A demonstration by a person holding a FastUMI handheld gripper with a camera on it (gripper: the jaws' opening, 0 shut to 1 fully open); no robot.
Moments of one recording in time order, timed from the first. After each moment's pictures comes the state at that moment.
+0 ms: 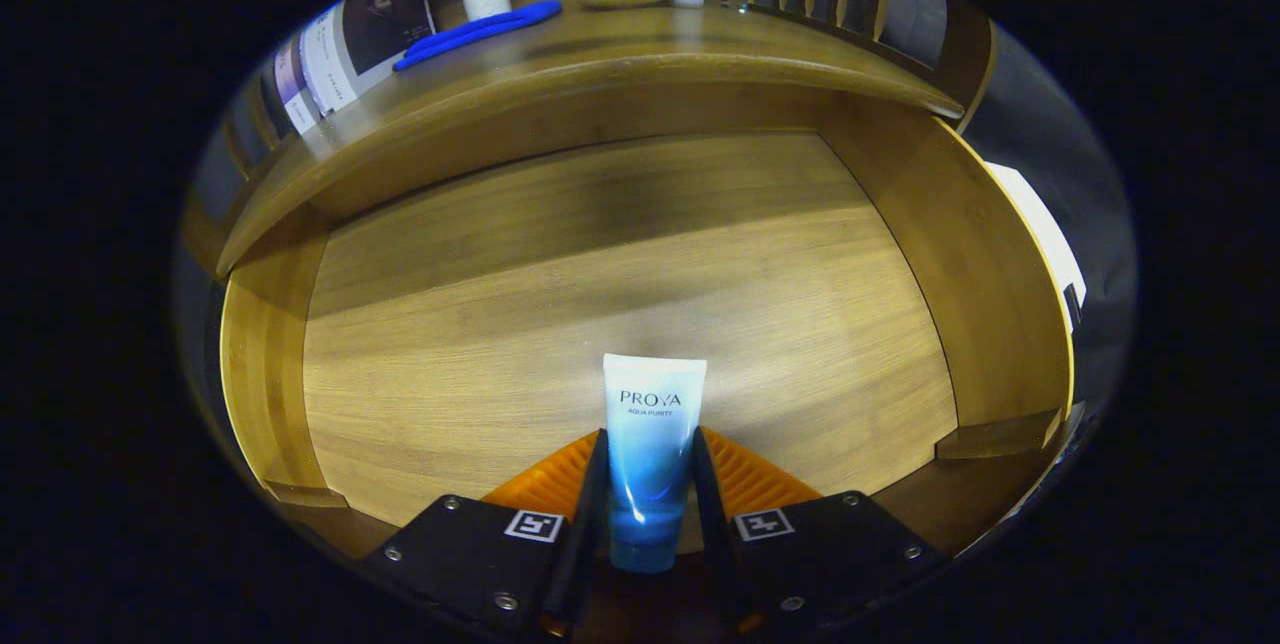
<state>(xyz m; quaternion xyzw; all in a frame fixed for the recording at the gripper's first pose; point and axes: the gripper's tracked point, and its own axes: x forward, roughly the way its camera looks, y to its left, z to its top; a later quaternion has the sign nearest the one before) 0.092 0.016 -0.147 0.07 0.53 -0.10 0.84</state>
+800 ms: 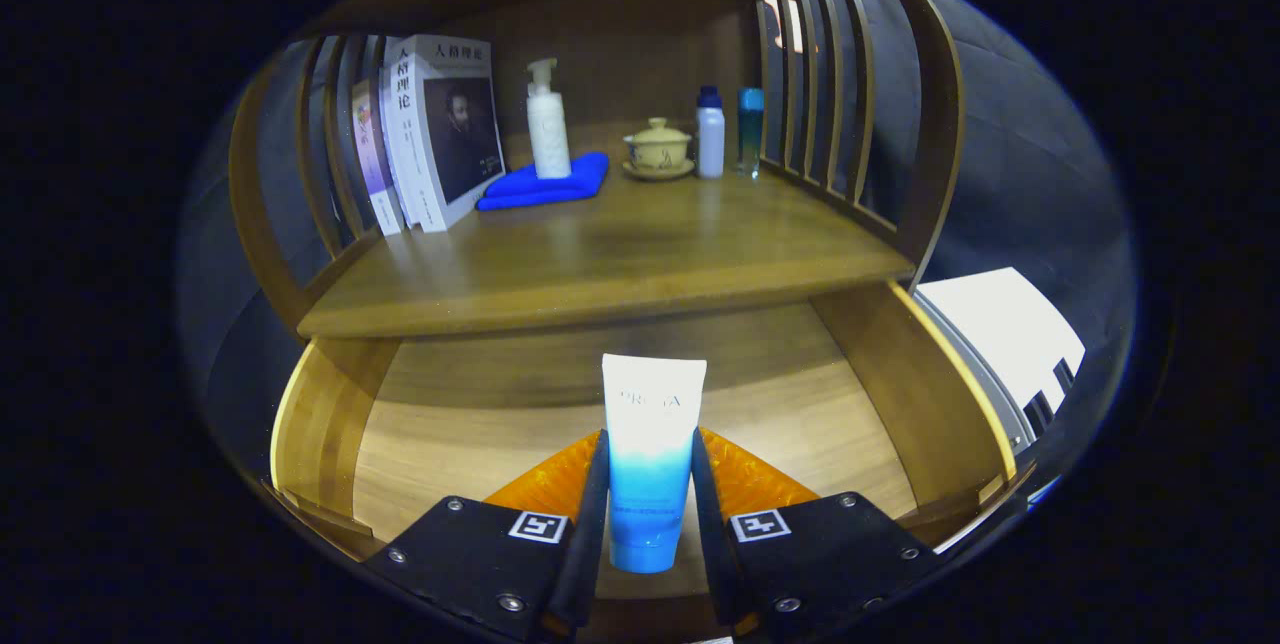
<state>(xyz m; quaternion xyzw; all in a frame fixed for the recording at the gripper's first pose) 0.140 0.013 -0.045 0.03 0.33 -0.06 0.94</state>
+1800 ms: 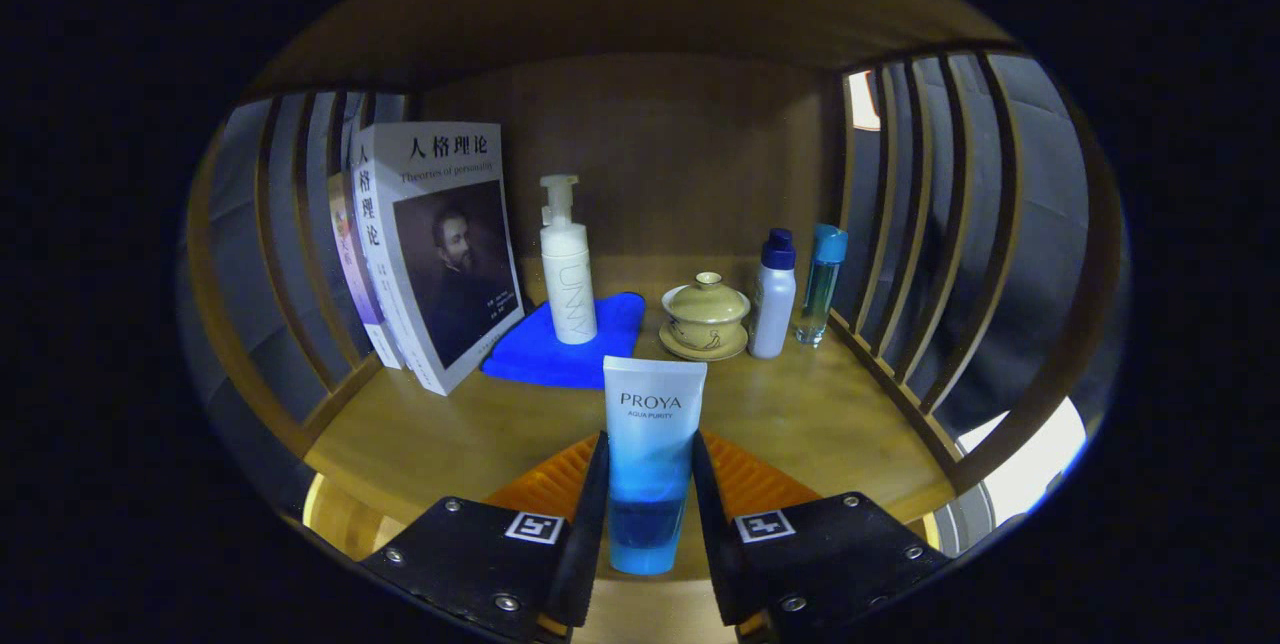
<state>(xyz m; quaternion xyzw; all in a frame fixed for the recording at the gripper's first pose) 0.310 0.002 0.026 -0.02 0.25 0.00 0.97</state>
